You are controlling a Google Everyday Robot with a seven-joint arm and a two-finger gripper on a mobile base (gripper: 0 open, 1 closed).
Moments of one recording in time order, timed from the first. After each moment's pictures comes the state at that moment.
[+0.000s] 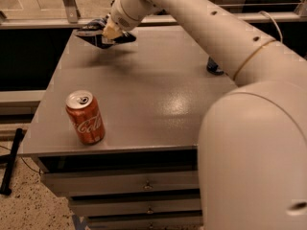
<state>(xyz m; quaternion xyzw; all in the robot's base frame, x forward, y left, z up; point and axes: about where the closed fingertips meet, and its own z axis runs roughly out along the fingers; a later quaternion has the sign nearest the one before) 0.773 0.135 0.921 -0.60 0.68 0.09 0.41</state>
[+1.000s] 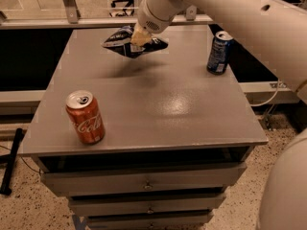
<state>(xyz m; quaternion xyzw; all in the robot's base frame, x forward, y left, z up) 0.719 0.034 0.932 -0.61 0.70 -0.01 0.37</state>
